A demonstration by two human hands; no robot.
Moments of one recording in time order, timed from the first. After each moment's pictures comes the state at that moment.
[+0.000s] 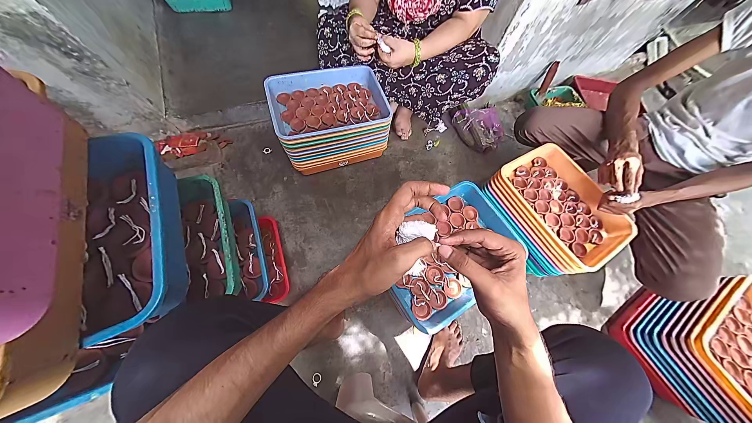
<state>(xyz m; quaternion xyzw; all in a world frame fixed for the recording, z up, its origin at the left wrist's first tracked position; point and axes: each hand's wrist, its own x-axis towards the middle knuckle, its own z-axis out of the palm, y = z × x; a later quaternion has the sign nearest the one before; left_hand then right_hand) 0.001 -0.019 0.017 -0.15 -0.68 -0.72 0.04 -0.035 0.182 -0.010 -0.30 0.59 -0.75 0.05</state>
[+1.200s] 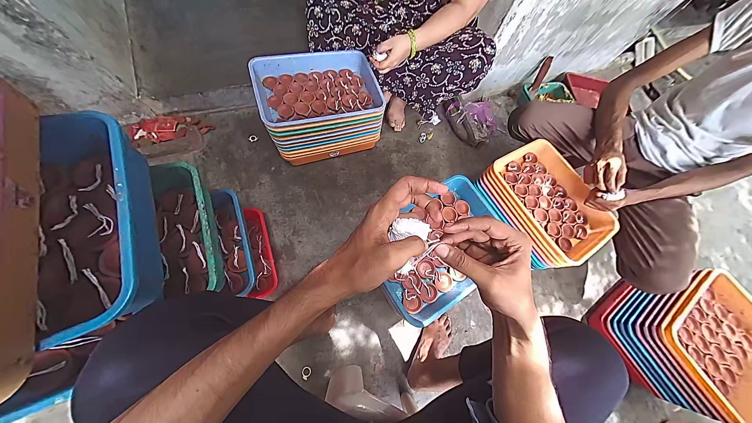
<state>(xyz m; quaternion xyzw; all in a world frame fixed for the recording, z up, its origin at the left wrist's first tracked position) 0.003 -0.020 0.016 -0.16 -0.68 -0.71 0.03 -0.041 0.195 -0.003 -0.32 0.63 -0.70 0.05</state>
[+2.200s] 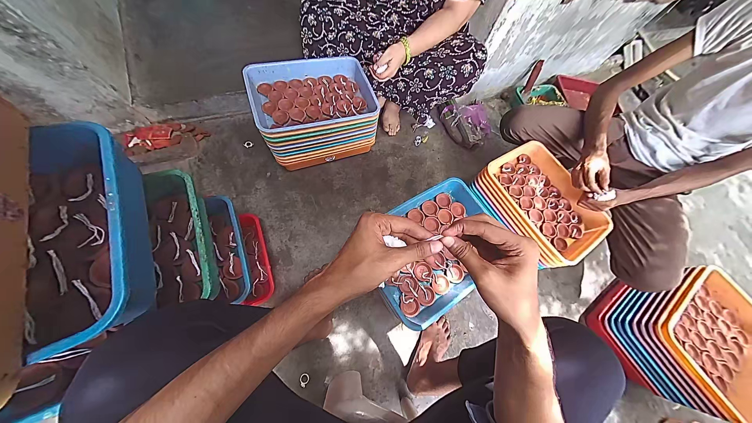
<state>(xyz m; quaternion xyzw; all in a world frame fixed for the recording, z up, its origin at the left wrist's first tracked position) 0.003 -0.012 0.005 -0.07 -0.68 -0.72 -0.03 -0.043 0.201 0.005 -0.31 0.73 -0.61 -0.05</state>
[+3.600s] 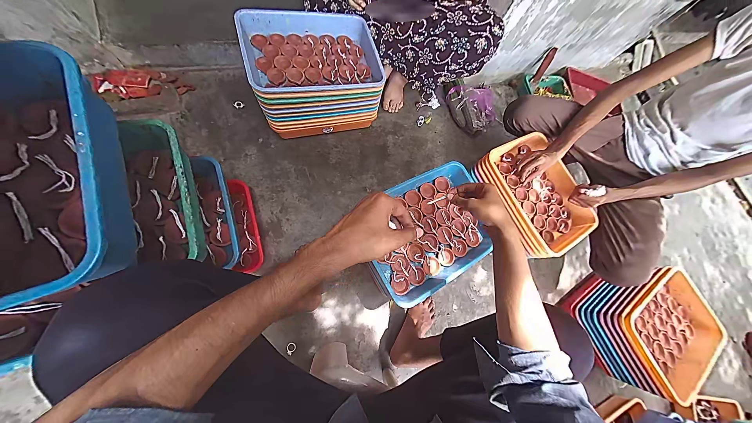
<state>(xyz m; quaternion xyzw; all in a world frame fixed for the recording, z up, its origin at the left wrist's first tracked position) -0.002 -0.019 -0.010 -0.06 -0.87 -0.48 -0.11 -0.182 0.246 -0.082 -0.11 0.88 -0.44 0.17</state>
